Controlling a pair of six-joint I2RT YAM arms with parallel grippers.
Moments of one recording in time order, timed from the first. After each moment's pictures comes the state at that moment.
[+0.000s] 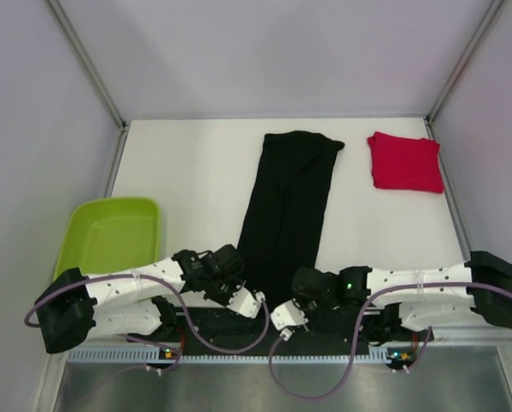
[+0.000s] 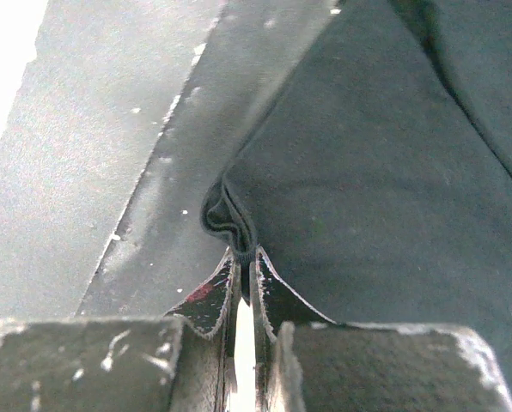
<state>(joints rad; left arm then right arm) -1.02 1.10 0.52 -0.67 0.28 1.01 1.37 1.18 0.55 -0.45 -0.22 -0.75</state>
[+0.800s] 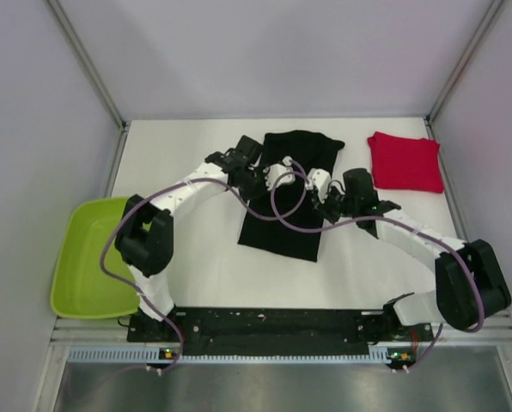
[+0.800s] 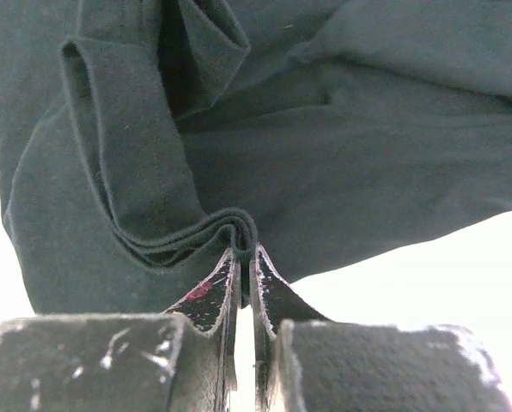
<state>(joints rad) -0.60 1.77 1.42 -0.68 0.23 0.78 0.44 1.30 0.72 -0.10 -0.41 -0.49</state>
